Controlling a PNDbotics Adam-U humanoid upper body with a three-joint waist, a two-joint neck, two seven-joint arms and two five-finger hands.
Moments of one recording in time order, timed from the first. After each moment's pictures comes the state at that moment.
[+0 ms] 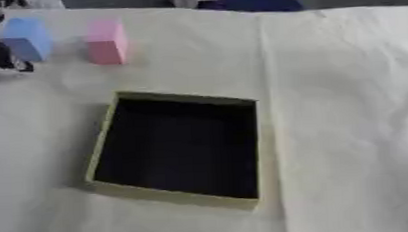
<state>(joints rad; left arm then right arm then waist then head) -1.07 0.76 -0.03 -0.92 -1.22 -0.07 -0.18 -0.75 -0.44 -0.34 -1.52 0.39 0.11 -0.56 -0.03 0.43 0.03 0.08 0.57</state>
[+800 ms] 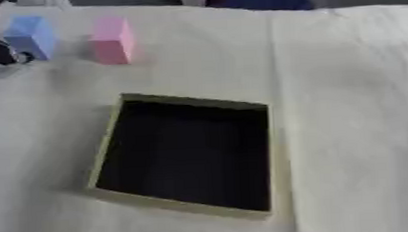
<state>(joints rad) -1.08 0.79 -0.01 -0.90 -1.11 -0.01 -0.20 -0.79 -0.49 -0.33 -1.44 0.36 0.09 -0.56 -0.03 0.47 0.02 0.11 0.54</state>
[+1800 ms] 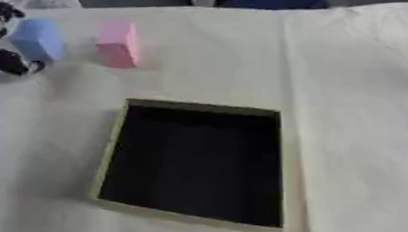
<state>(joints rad) -1.07 0.84 0.03 -0.86 -1.01 0.04 -0.29 -0.84 -0.54 -0.31 -1.38 0.32 0.07 -0.55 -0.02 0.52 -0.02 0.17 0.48</state>
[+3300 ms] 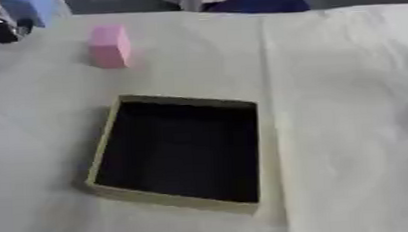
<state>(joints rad) -1.04 0.81 -0.12 -1.09 -0.82 -0.05 -0.18 -0.72 -0.46 -0.32 -1.49 0.37 0.08 -0.56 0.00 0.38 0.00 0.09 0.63</state>
